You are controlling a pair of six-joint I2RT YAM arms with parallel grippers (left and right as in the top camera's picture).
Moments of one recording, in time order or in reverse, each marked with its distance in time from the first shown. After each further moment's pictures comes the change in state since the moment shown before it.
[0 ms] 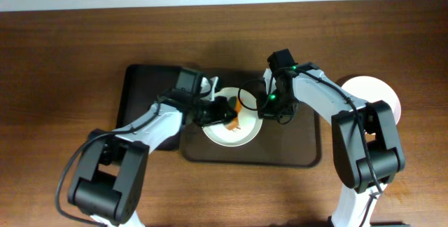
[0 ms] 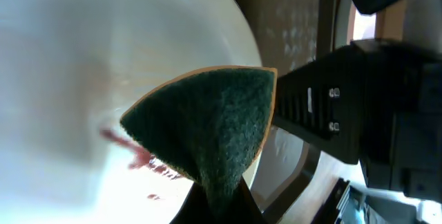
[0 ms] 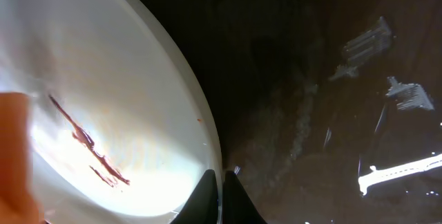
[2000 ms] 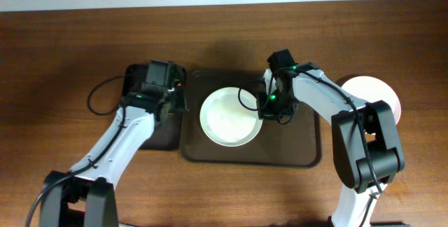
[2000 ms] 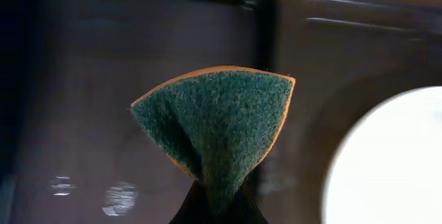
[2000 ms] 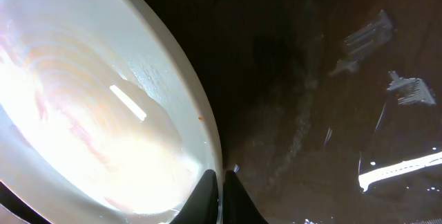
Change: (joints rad) left arm 0.140 -0.242 0.029 -0.306 -0.802 0.281; right arm 0.000 0.000 0.000 -0.008 0.000 0.000
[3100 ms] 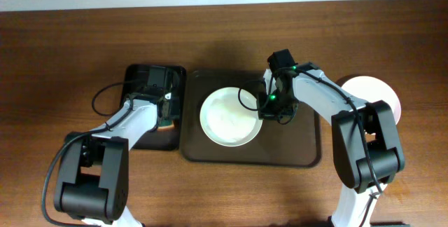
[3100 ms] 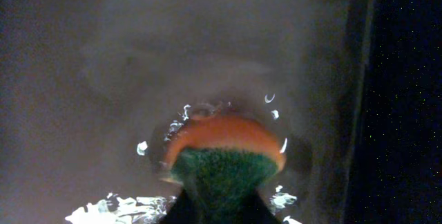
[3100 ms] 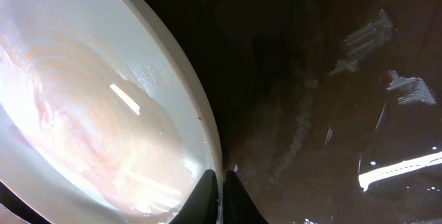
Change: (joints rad) left arm 0.058 0.217 -0.033 0.114 -0.038 0.105; right arm 0.000 0.000 0.000 0.000 0.000 0.000
